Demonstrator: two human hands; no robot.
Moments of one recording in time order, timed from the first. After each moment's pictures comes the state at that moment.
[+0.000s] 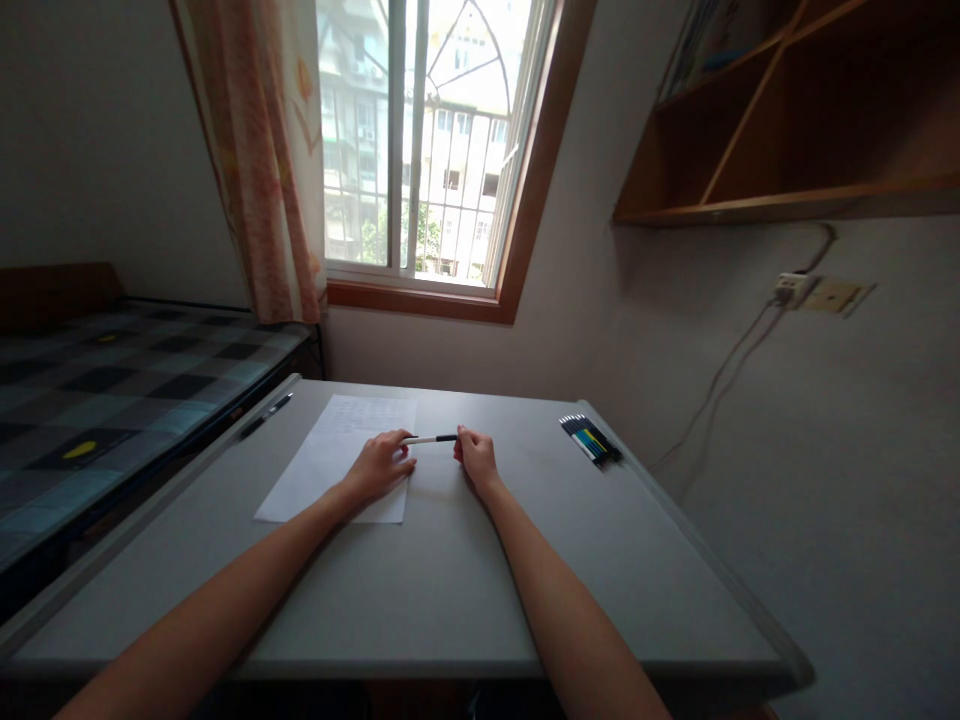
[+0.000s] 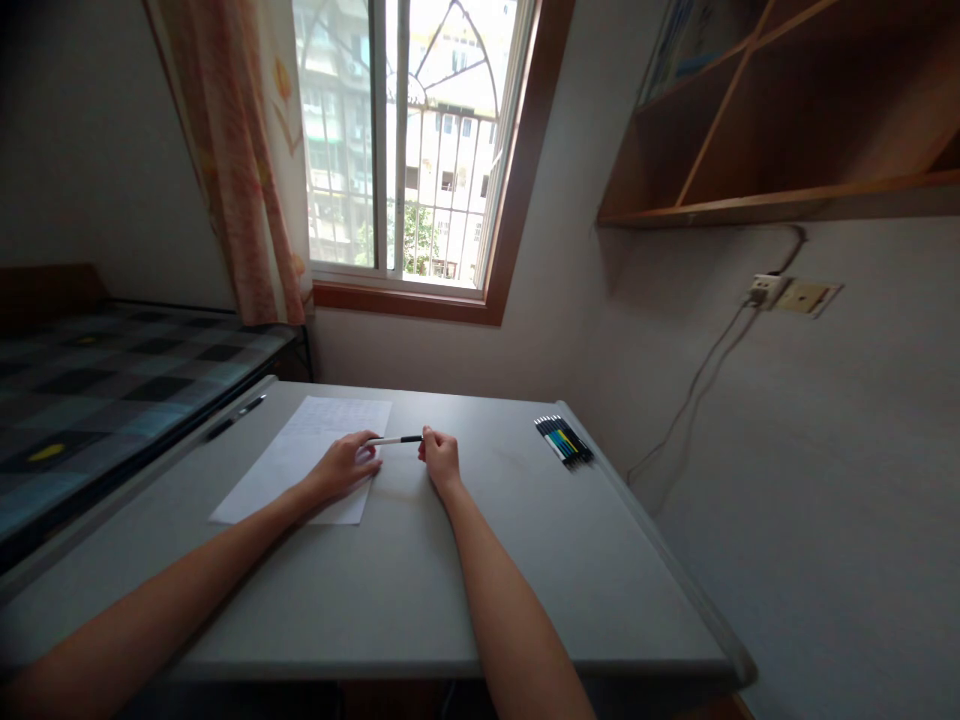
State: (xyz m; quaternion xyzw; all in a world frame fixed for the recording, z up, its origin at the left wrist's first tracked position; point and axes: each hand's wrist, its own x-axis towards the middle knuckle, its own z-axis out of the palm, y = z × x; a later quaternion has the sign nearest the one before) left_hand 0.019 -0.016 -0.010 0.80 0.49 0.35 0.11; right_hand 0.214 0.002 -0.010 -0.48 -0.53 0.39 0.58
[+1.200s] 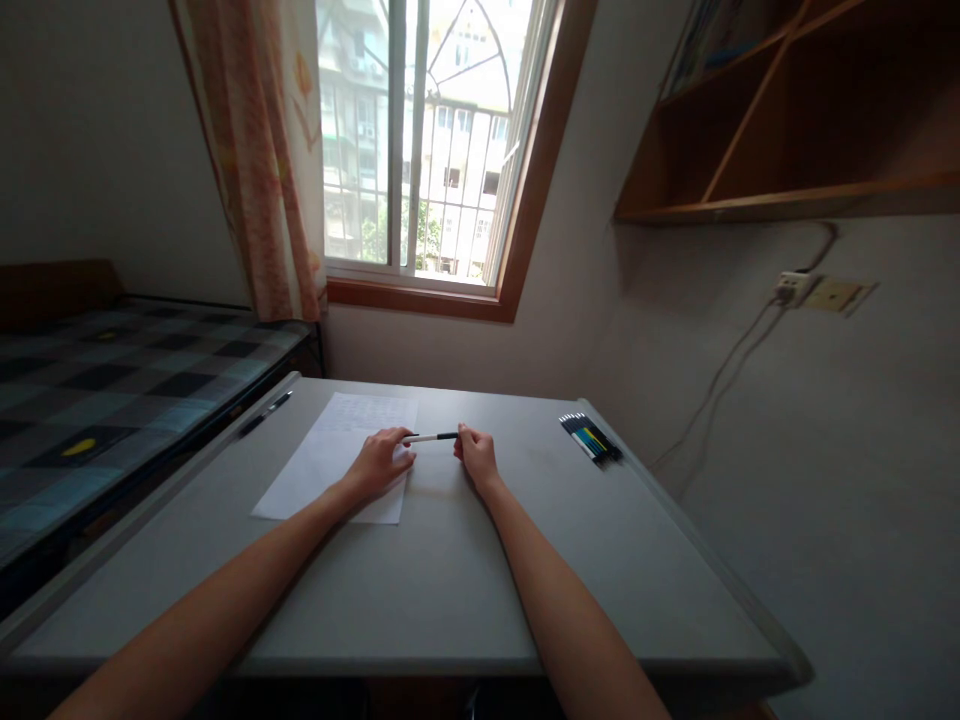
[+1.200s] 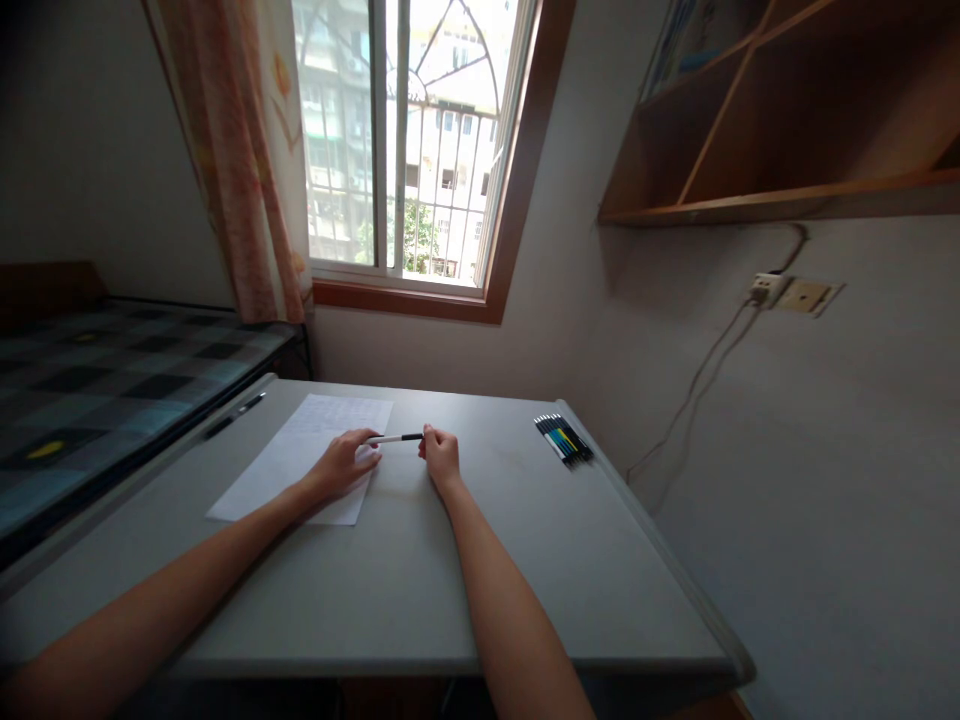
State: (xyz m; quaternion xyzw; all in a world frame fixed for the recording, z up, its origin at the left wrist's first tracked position) left_hand 0.021 -0.017 -0.006 0.80 0.49 0.33 0.07; right_hand 0.215 0.006 -0.014 -0.48 -0.53 0.40 0.58
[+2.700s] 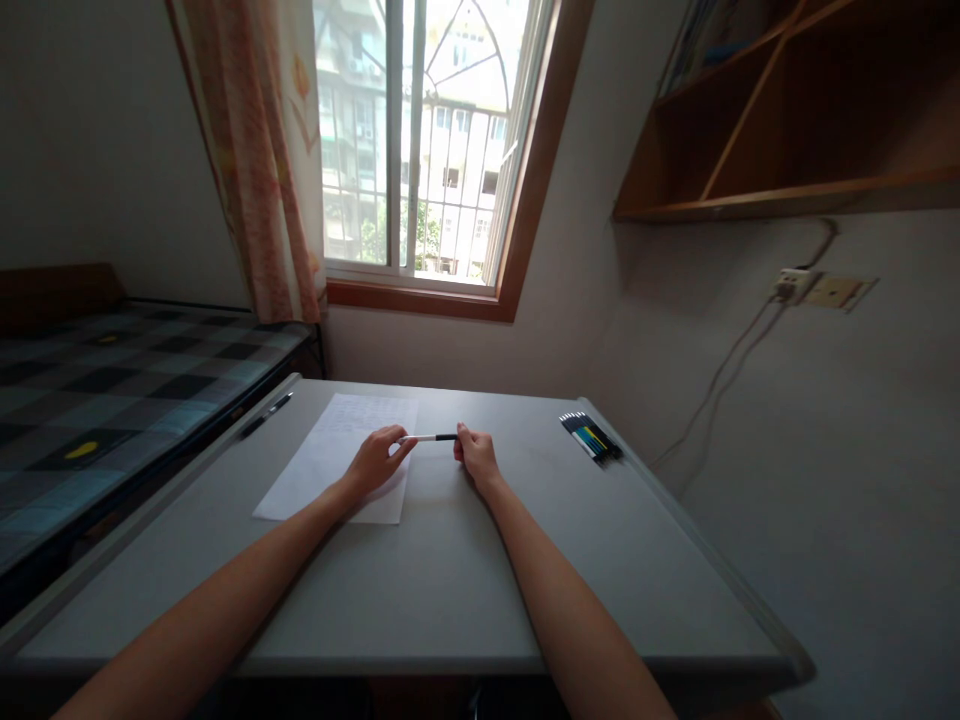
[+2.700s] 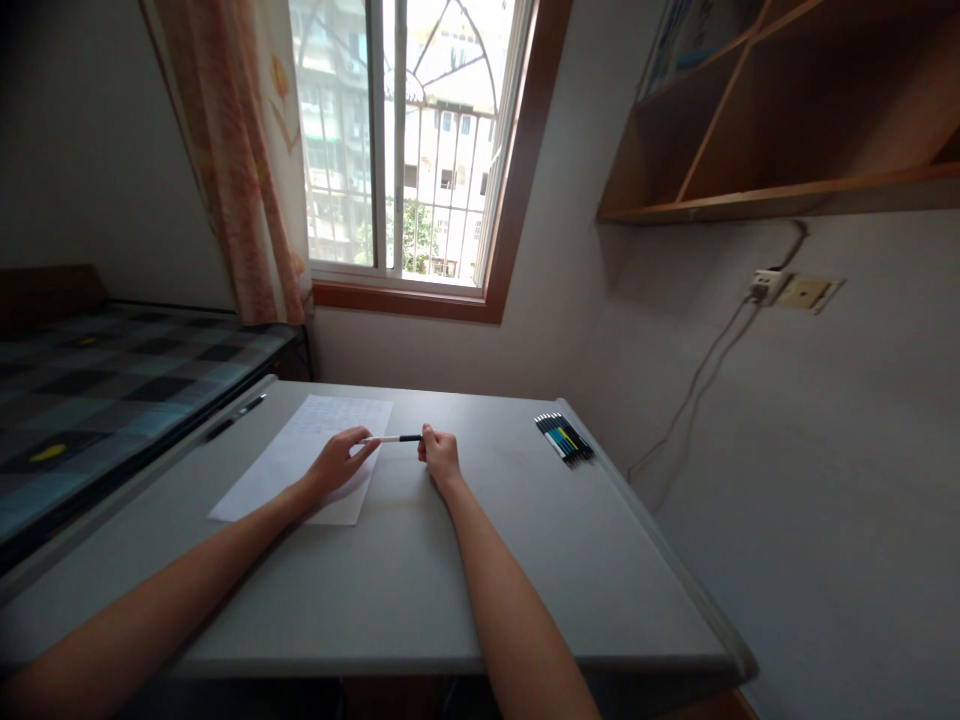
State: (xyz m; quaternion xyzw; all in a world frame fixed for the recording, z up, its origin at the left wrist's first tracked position) left_hand 0.020 -0.021 0.004 0.80 0.46 0.39 0.06; right_hand 0.215 -0.003 -0.002 -0.49 -0.56 0.38 0.55
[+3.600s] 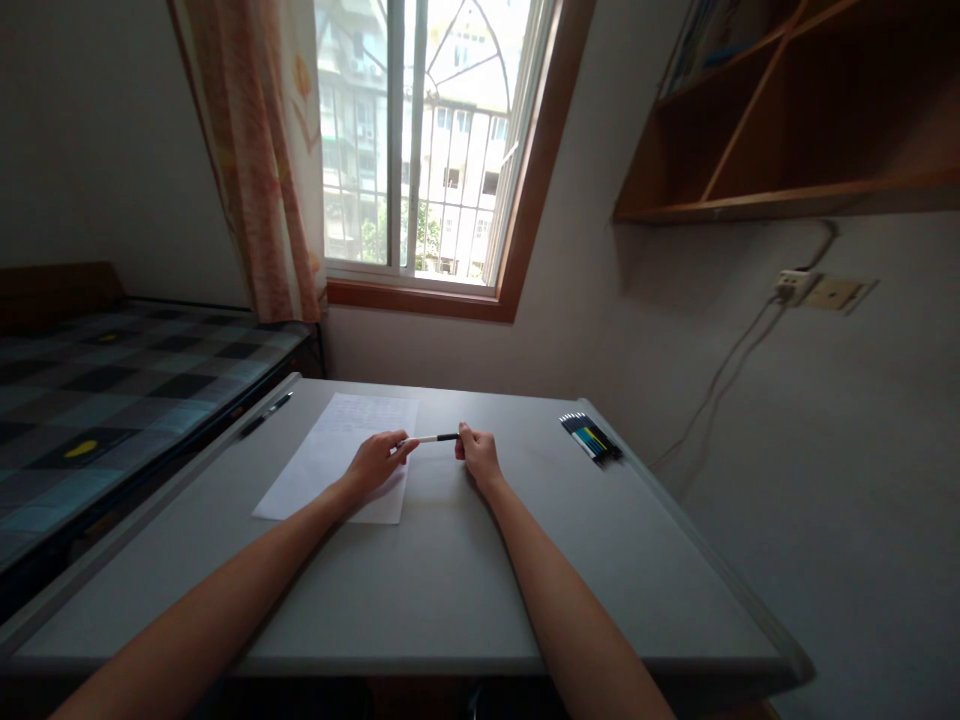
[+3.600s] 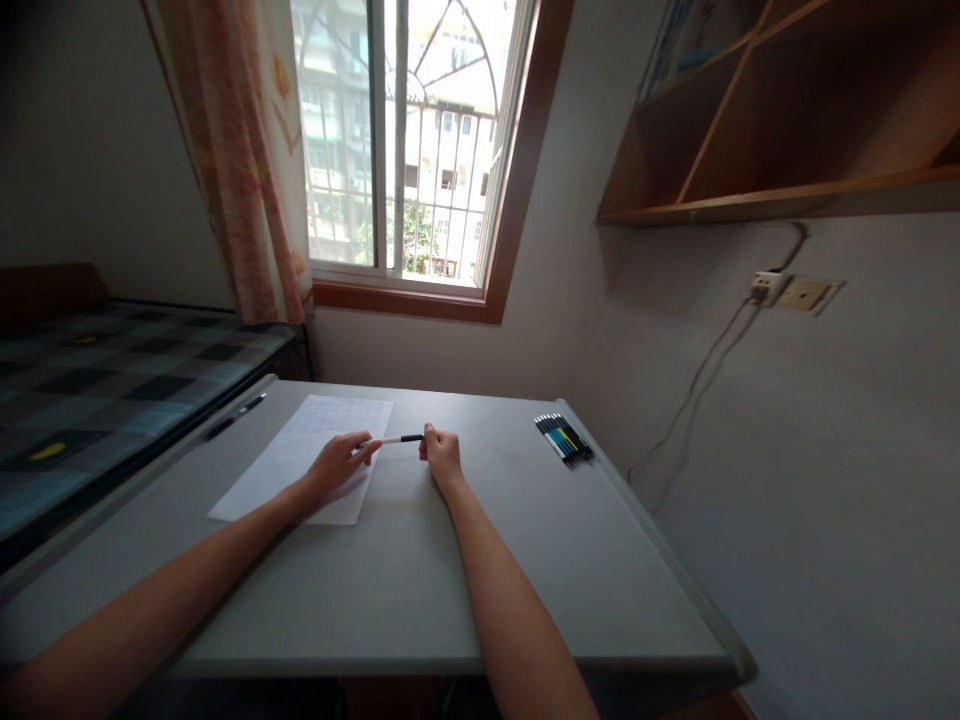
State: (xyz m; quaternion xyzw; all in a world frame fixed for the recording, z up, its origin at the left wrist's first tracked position) left_hand 0.020 -0.024 0.006 0.79 0.49 0.35 0.13; right_hand 0.219 0.001 -0.006 -0.48 -0.58 0.36 0.55
